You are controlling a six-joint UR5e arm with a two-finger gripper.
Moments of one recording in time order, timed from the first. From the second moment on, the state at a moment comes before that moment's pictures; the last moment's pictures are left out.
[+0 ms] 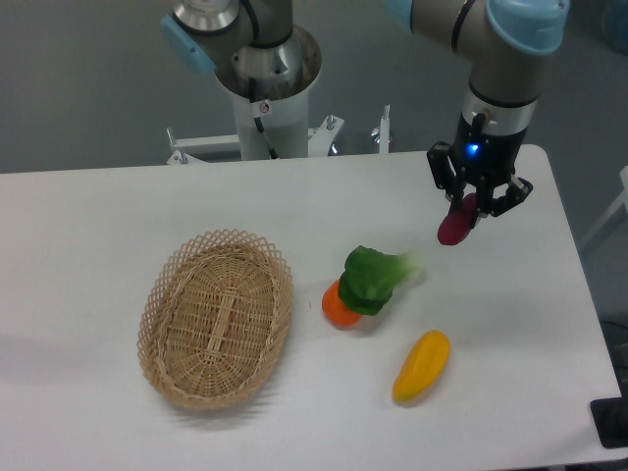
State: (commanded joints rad) arm 2.74 -1.76 -1.53 -1.27 1.45 1.43
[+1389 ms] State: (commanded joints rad) arm 2.73 -1.85 -1.68 -0.91 1.48 1.43
